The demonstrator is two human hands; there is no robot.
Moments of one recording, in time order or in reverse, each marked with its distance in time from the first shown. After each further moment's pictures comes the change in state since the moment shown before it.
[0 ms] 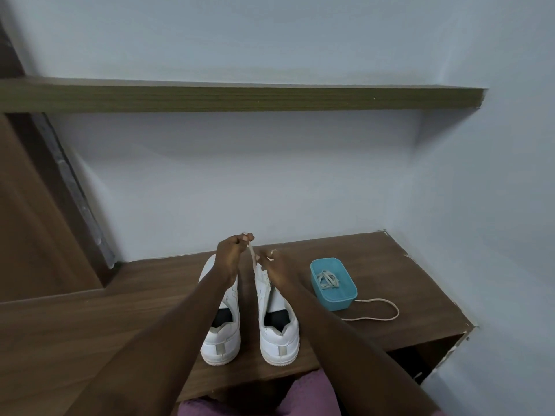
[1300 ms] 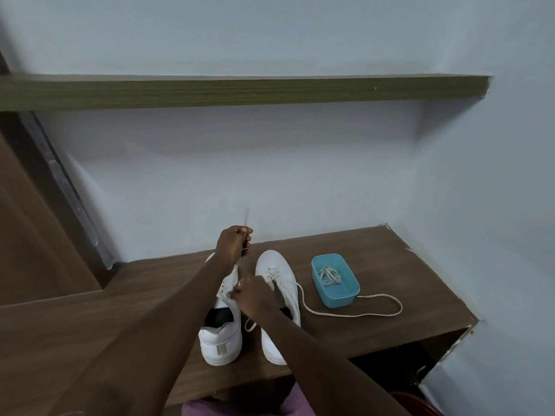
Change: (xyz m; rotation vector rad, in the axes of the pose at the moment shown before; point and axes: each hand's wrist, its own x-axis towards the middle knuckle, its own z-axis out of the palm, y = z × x) left_hand 0.010 0.020 0.005 0.236 -0.033 -0.016; right_hand -0.017 0.015 0.067 -0.426 -0.150 -0.129
